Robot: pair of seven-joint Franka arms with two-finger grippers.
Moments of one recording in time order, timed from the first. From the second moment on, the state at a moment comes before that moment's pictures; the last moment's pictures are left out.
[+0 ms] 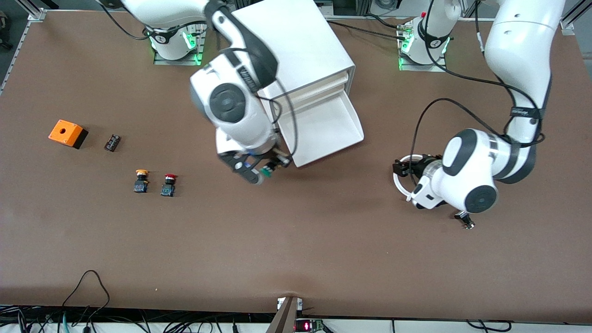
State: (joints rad) left arm -0.04 0.69 -0.24 -1.44 -0.08 1.57 -0.47; right arm 0.48 0.66 0.13 -1.11 0.08 1.75 1.11
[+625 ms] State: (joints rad) left arm -0.28 0.70 -0.24 -1.50 0.00 1.86 -0.85; right arm 0.45 0.61 -0.06 -1.24 0.07 1.72 0.47
